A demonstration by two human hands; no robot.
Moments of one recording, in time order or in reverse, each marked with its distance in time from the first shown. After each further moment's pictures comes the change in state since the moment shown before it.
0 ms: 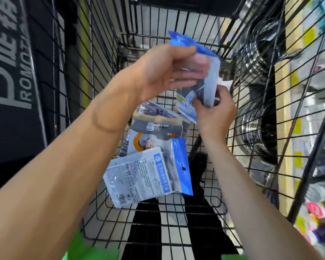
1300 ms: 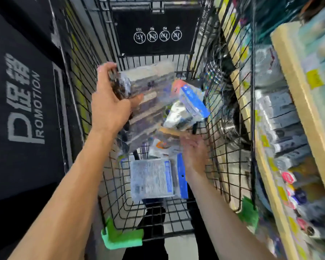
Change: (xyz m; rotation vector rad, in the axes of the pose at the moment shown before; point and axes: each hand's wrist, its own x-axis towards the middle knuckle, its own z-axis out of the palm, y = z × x) left_hand -0.102 -0.004 -0.018 0.515 0.554 0.504; right_hand -0.103 -0.003 -0.048 0.477 0.021 0.610
